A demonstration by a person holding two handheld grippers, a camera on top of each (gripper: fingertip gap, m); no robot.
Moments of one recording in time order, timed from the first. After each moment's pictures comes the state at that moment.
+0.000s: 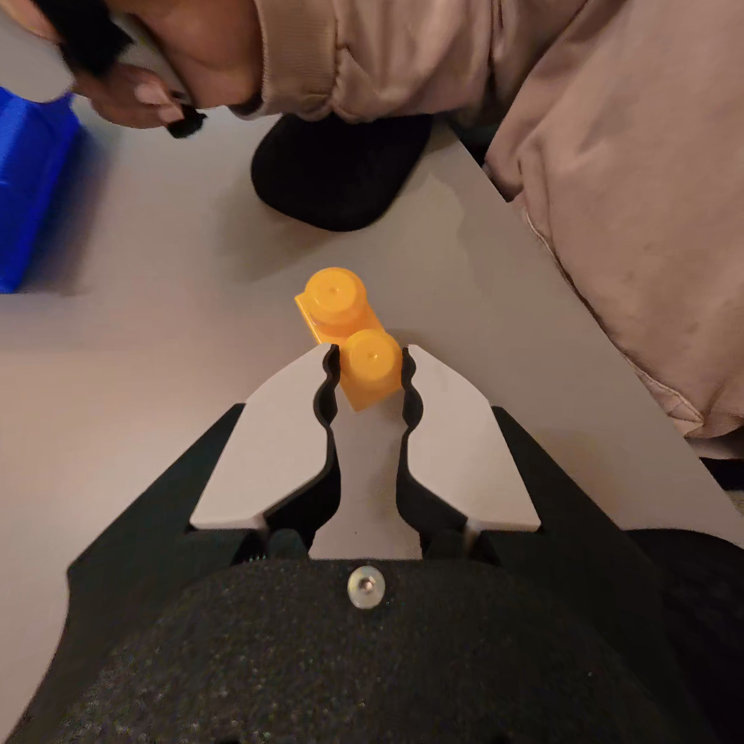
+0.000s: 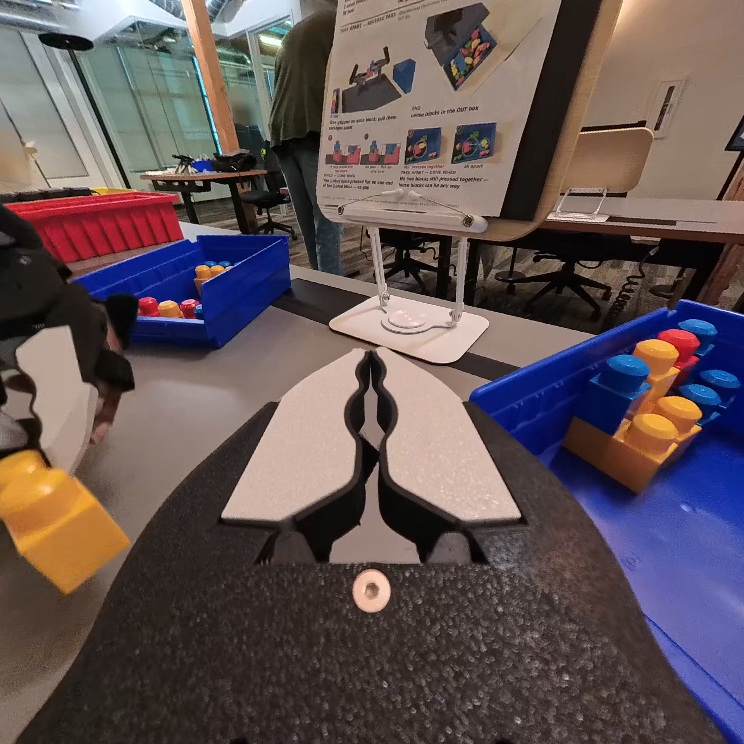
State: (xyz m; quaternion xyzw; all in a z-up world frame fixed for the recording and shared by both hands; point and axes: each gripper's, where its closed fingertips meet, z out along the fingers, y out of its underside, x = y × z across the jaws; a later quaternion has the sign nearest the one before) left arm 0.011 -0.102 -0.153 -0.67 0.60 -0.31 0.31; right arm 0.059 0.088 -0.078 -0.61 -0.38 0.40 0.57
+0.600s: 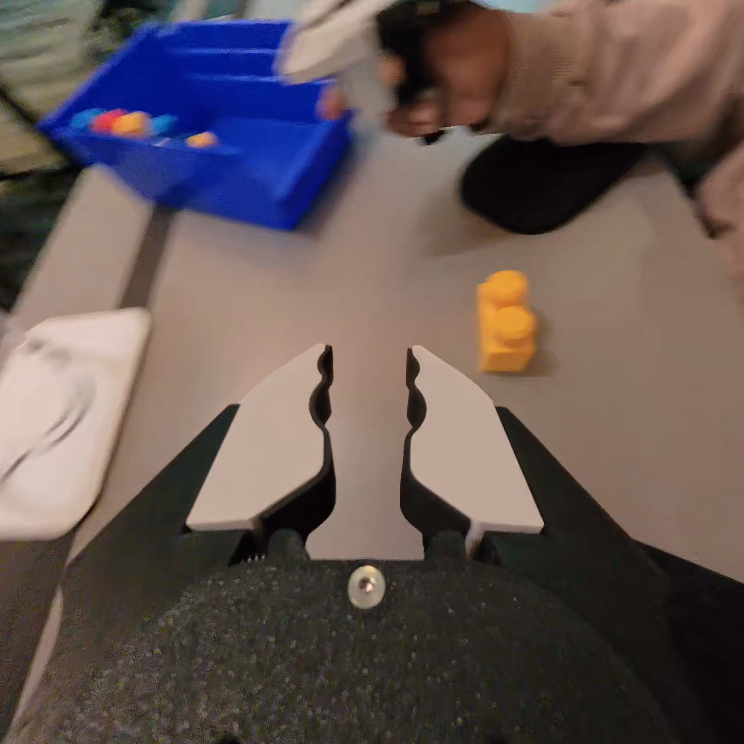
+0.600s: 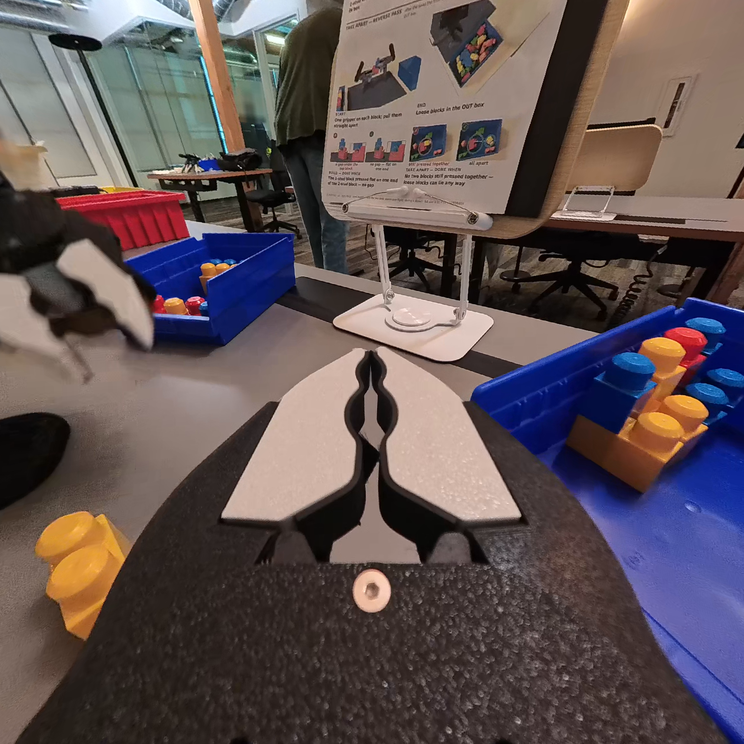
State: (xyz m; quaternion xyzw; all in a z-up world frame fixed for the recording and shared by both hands) left arm -0.061 -0.049 -0.112 -0.74 0.48 -0.18 0.43; right arm 0.060 0.086 -0.080 -0.61 -0.39 0.40 0.57
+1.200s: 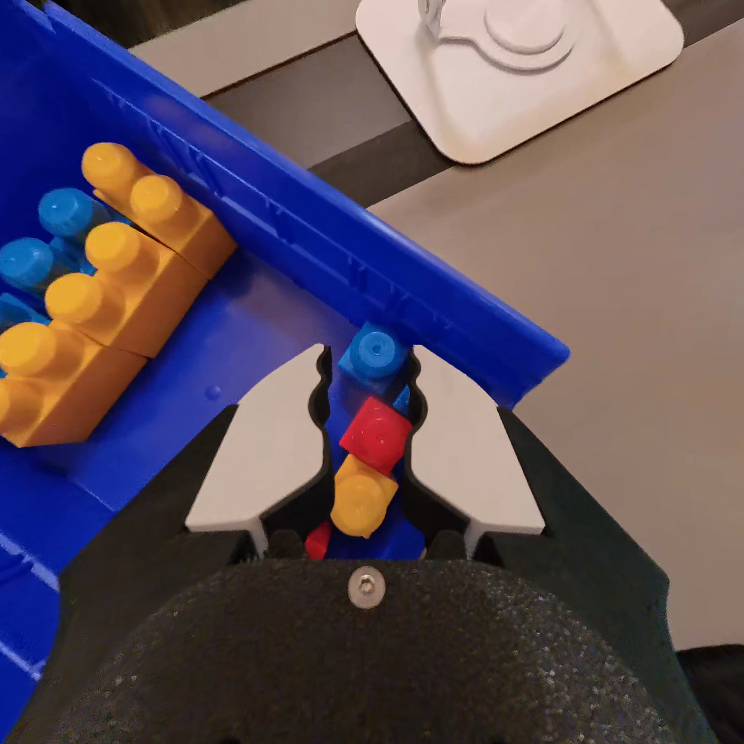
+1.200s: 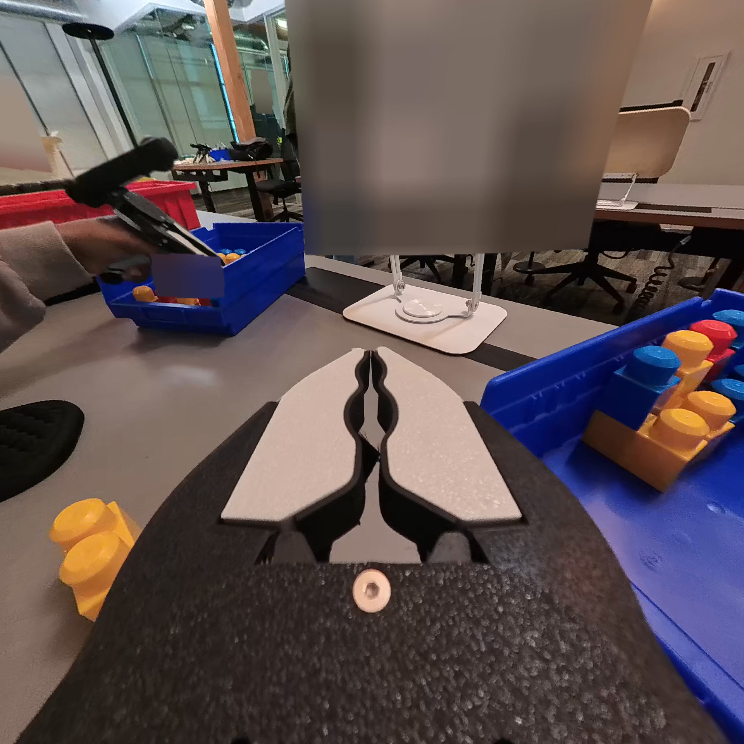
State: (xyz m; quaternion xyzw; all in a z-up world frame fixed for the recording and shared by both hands) left arm -0.346 -0.003 -0.171 -0.94 -0.01 -0.01 0.35; right arm 0.056 0.081 -0.086 -0.61 -0.40 0.41 0.55
